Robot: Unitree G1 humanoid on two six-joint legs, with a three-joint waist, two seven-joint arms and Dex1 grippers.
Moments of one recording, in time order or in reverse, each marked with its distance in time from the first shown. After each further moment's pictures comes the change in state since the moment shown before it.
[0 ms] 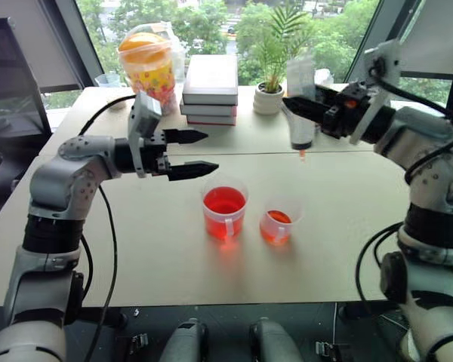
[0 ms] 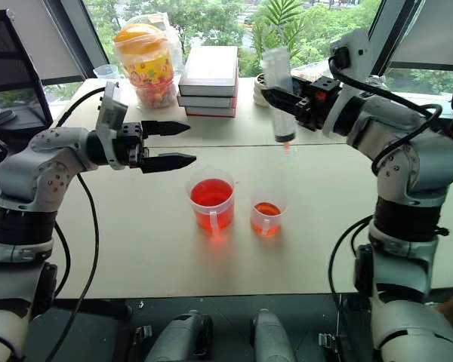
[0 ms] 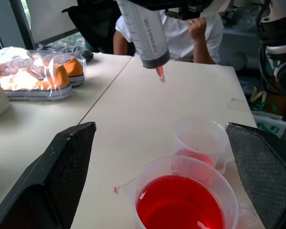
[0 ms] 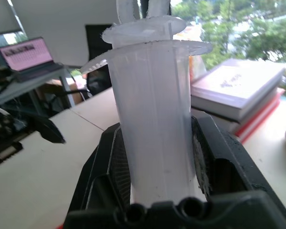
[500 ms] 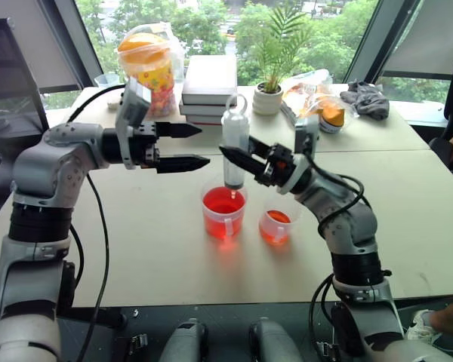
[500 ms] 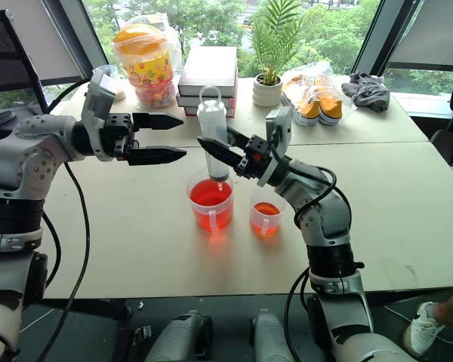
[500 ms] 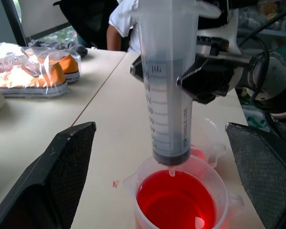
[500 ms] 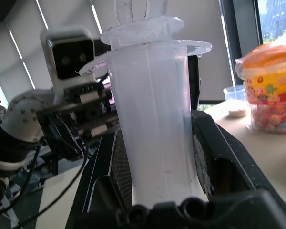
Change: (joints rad) left arm -0.061 0.056 0.003 0.034 -0.005 0.062 -0.075; right arm 0.310 0.232 0.286 0.135 -0.078 -0.531 0.140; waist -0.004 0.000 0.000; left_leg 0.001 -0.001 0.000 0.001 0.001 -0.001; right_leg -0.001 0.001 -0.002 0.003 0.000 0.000
